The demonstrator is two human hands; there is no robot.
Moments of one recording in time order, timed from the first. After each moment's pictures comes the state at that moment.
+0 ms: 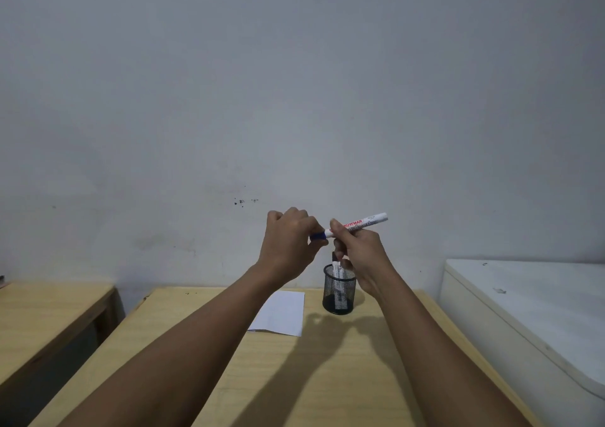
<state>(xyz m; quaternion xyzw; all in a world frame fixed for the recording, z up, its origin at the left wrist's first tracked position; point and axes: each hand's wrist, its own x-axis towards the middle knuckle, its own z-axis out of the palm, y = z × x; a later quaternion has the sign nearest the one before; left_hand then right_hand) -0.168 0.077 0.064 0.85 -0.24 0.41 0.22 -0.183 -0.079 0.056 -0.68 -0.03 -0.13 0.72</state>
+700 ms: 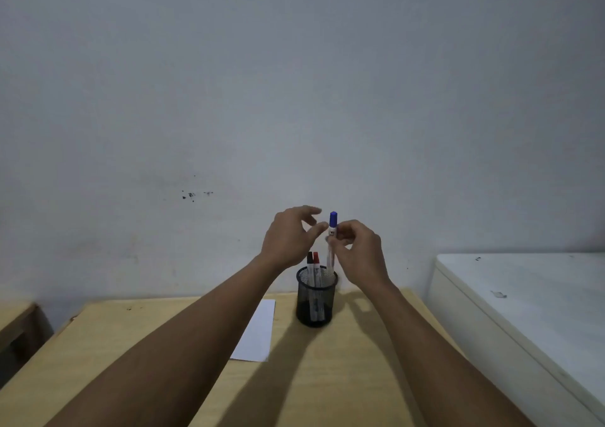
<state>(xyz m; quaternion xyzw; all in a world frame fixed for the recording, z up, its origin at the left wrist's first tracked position) -0.052 0.004 0.046 0.87 -0.21 0.20 0.40 -0.085 -0.144 0.016 -0.84 -0.01 -0.29 0.46</state>
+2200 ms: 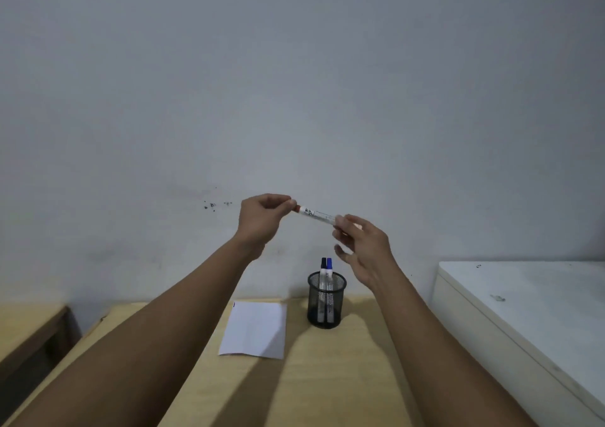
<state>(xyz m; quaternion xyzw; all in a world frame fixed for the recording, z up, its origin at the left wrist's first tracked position) -0.078 0.072 0.091 0.68 -0.11 0.16 0.71 -0.117 -0.121 0.059 -0.53 0.01 -0.12 0.84</state>
